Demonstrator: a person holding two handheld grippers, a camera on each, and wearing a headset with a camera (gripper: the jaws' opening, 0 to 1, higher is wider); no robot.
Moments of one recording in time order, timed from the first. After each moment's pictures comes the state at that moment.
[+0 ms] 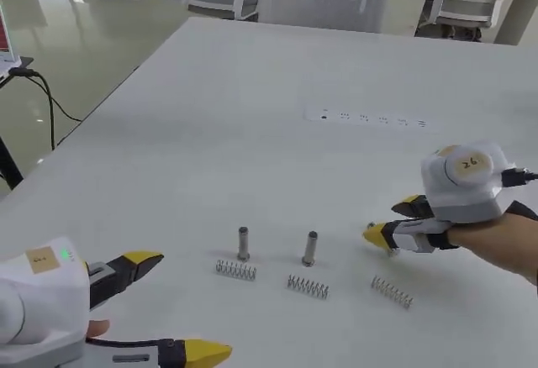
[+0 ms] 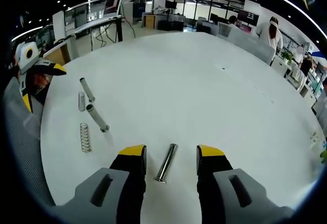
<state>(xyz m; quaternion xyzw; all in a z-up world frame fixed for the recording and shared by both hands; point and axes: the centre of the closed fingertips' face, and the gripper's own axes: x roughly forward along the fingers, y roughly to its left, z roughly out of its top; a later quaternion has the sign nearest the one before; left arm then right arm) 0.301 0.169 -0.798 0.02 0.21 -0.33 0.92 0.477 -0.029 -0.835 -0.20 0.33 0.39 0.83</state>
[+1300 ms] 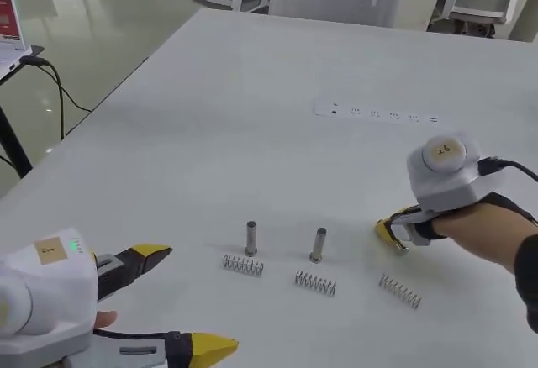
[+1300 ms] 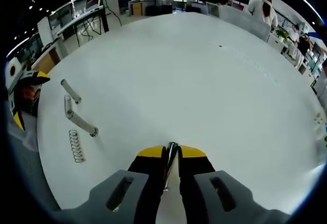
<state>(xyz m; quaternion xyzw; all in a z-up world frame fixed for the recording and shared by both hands) 0.300 0.171 -0.800 0.02 0.21 -0.33 0.92 0.480 -0.025 -0.865 -0.18 0.41 0.35 0.82</state>
